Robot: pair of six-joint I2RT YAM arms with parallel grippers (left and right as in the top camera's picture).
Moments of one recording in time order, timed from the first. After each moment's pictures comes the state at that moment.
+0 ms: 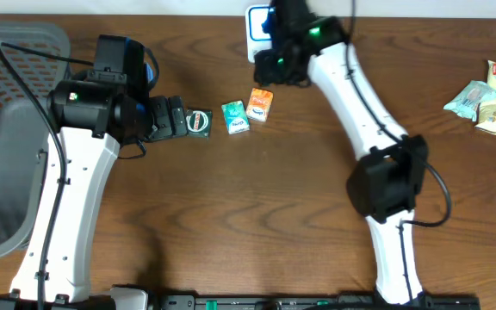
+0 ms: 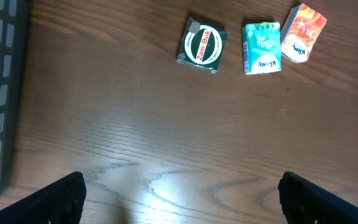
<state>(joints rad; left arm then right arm) -0.13 1.50 1.60 -1.31 0.04 -0.33 0.42 2.33 2.30 -1.10 -0.16 0.24</state>
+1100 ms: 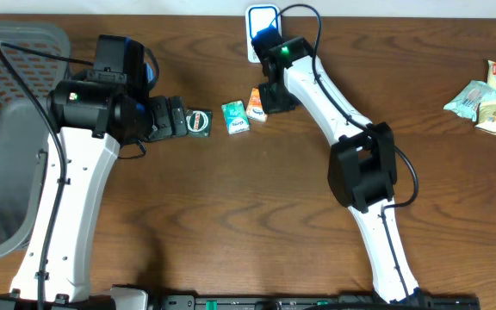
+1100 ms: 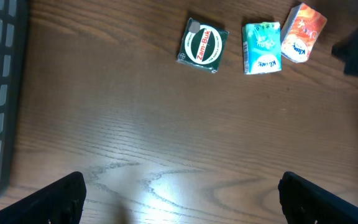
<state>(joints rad) -0.13 1.50 1.60 -1.31 0.04 -0.33 0.47 2.49 2.29 -1.20 0.09 0.30</state>
